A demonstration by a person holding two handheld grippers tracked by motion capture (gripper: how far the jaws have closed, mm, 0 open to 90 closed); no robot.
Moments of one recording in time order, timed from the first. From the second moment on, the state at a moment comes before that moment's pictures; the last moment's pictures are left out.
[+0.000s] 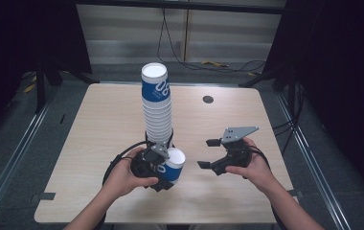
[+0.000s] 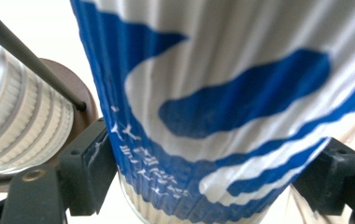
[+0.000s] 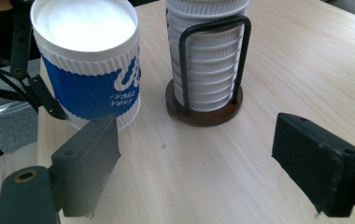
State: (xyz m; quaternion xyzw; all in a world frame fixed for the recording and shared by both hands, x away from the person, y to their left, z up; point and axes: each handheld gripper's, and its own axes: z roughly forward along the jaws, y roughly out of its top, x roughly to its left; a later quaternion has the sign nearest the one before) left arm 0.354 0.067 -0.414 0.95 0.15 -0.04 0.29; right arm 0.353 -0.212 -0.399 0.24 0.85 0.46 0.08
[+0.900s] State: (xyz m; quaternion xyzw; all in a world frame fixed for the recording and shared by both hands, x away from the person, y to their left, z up) left arm 0.358 0.031 -0.405 0.98 0.09 -0.04 0.16; right arm 0.345 -0.204 -0.409 0.18 0.88 0.44 0.04
